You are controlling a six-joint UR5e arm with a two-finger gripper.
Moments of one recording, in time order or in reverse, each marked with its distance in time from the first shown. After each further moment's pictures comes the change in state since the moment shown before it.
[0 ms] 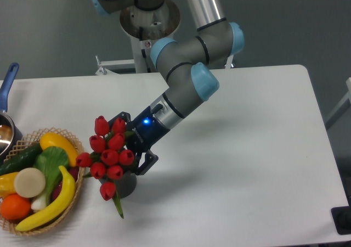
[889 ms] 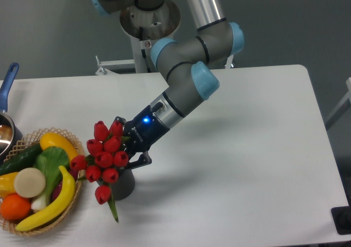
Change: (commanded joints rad) arm 0.011 0.031 -0.003 0.002 -0.026 -0.084
